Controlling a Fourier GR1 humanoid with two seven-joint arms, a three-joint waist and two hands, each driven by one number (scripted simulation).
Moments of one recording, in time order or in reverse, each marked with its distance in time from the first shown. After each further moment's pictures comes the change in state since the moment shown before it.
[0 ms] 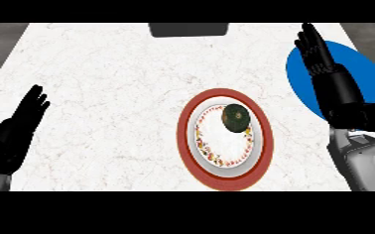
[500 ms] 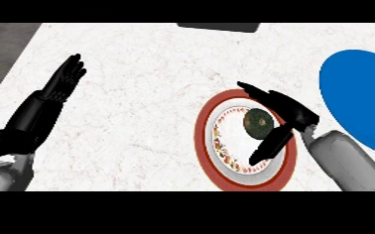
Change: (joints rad) left arm -0.187 -0.005 -0.124 -0.147 -0.079 -0.114 -0.091; right arm -0.090 -0.088 0.301 0.259 -0.042 0.445 0.300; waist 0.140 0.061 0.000
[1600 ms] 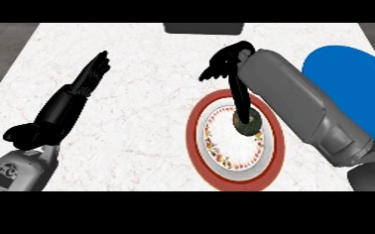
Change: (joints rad) left arm -0.086 -0.089 -0.057 0.038 -0.093 -0.018 0.018; right arm -0.720 0.241 0.177 0.671 0.118 0.740 0.193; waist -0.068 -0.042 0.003
